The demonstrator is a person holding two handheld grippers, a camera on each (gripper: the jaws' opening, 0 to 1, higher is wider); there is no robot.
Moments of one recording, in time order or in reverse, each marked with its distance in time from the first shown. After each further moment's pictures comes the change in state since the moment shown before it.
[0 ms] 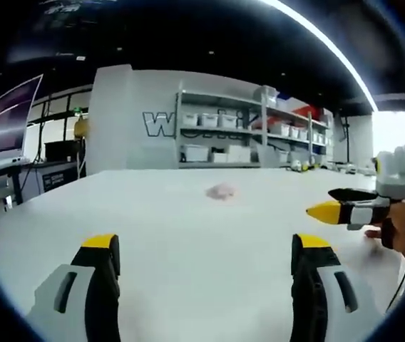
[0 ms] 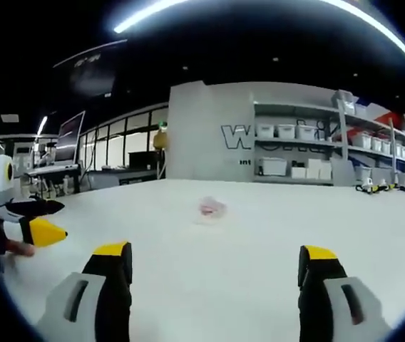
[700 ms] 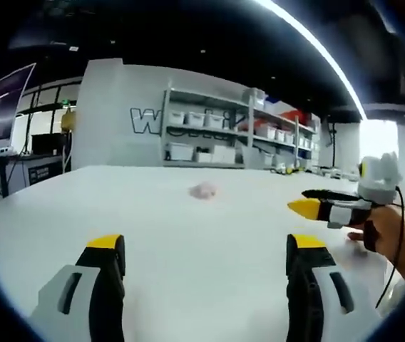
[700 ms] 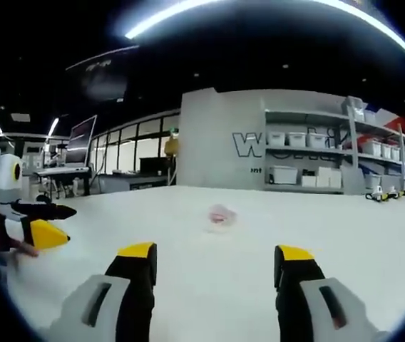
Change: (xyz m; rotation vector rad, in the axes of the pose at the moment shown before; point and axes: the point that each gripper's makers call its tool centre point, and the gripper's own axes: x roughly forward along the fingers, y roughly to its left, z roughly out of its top) left arm 0.000 -0.010 0.002 -0.039 -0.025 -0.077; right arm 0.000 0.011 0.007 -0.009 -0.052 0.060
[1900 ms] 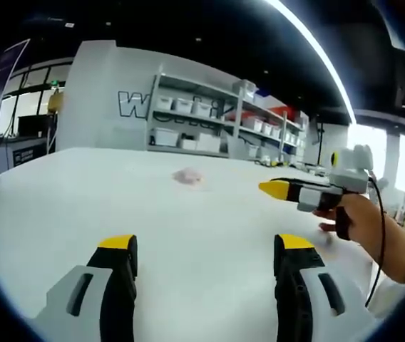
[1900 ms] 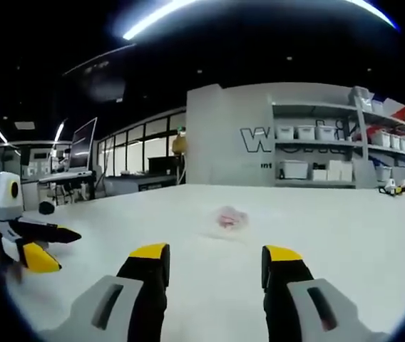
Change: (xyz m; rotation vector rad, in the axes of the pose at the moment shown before) left arm 0.006 -0.013 -0.020 -0.066 0.100 -0.137; right arm 0.031 0.007 0.003 0.026 0.021 0.075
